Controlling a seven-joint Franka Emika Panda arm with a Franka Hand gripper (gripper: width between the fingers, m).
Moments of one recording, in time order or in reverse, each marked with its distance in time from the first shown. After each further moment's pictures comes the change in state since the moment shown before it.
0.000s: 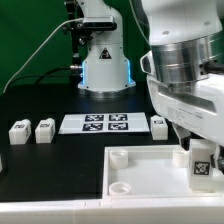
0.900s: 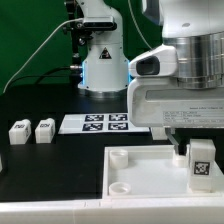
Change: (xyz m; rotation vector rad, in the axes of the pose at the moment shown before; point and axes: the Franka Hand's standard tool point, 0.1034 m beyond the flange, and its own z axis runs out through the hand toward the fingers) arm 0.005 -0.004 -0.005 -0.054 0.038 -0.714
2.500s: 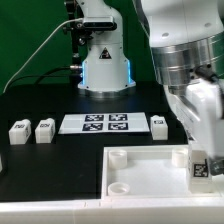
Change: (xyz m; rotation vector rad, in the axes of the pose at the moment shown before) arm 0.004 0.001 0.000 0.059 -0.065 0.934
